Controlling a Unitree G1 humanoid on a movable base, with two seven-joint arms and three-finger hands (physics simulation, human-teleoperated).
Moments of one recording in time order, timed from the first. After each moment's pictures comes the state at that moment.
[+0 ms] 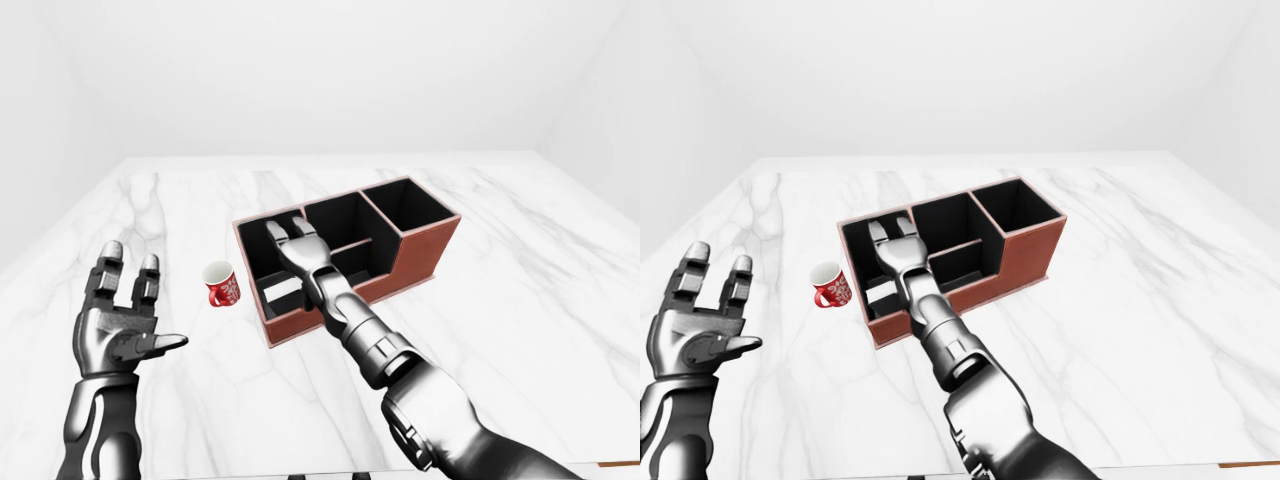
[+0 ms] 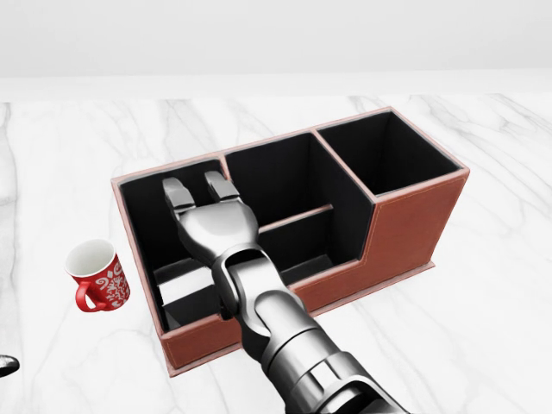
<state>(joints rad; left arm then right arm) 0.07 0.17 0.52 -0.14 -0.68 0.06 -0.39 -0.93 0.25 0.21 1.07 -1.27 0.09 -0.11</state>
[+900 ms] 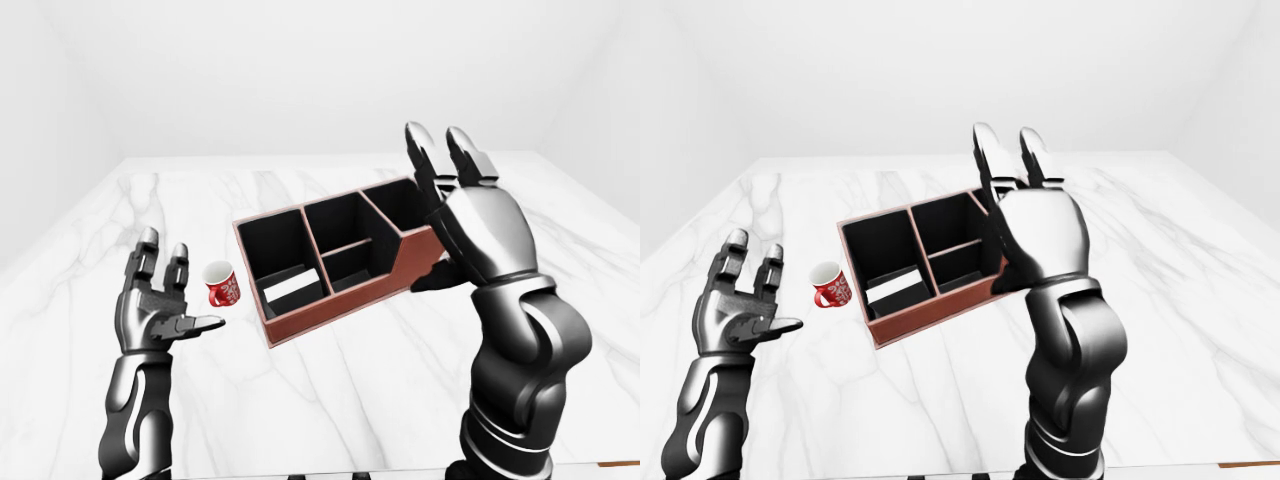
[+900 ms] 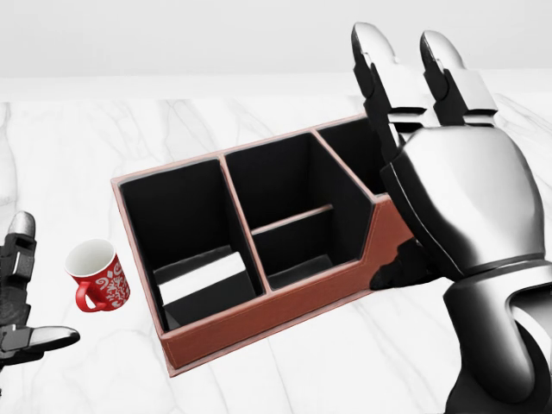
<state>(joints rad) 0.01 0.14 0.37 -0.15 -0.57 0.02 -0.28 -0.35 0.02 -0.01 -0.72 -1.33 0.09 0.70</state>
